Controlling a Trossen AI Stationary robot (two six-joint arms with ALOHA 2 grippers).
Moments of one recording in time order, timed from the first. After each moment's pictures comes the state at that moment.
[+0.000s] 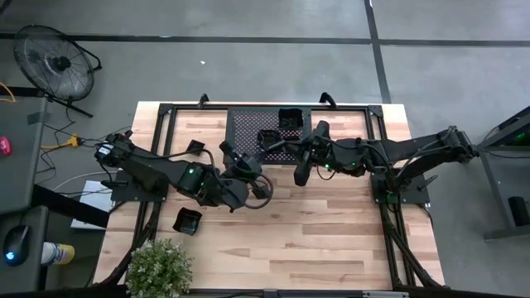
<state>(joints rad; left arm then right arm) -0.37 1.61 1.62 -0.53 -1.12 -0.11 0.21 1.30 1.25 -0.16 0.60 0.31</state>
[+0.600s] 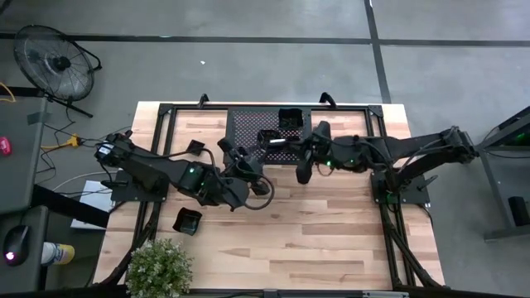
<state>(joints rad) -0.37 1.60 1.62 -0.52 -1.20 0.01 0.16 1.28 1.25 -0.28 0.53 0.41</state>
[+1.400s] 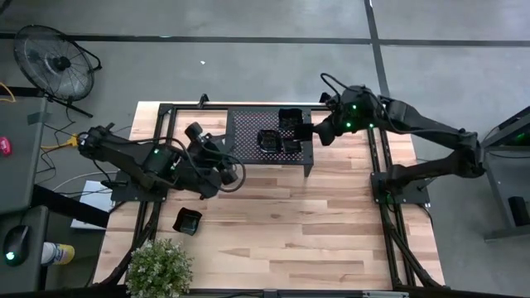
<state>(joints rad) -0.38 1.41 1.62 -1.11 -1.11 -0.43 -0.40 1.16 1.25 -0.73 -0.17 0.61</state>
